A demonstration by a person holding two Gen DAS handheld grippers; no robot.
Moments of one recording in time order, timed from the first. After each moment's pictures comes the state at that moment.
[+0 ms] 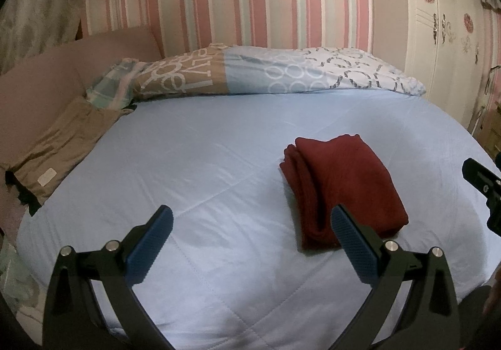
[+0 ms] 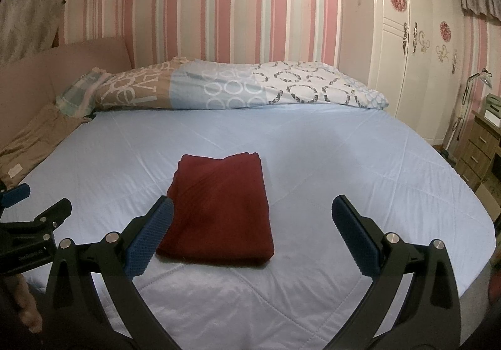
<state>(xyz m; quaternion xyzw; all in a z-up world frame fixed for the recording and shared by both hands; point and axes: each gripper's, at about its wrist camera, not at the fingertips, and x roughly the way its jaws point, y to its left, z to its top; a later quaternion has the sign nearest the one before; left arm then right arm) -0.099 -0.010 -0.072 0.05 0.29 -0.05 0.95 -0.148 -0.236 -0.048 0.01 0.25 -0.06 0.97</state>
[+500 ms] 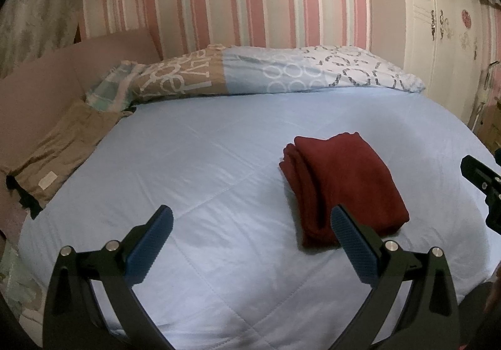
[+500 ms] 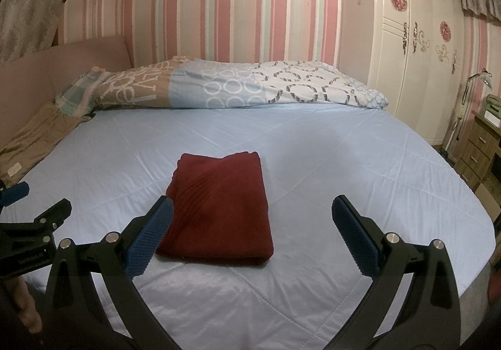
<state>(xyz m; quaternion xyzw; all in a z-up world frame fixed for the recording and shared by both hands) -0.101 -0.011 -0.075 0.06 0.29 -0.05 0.95 -0.147 -0.237 -0.048 0.01 0.25 -0.06 0.97</state>
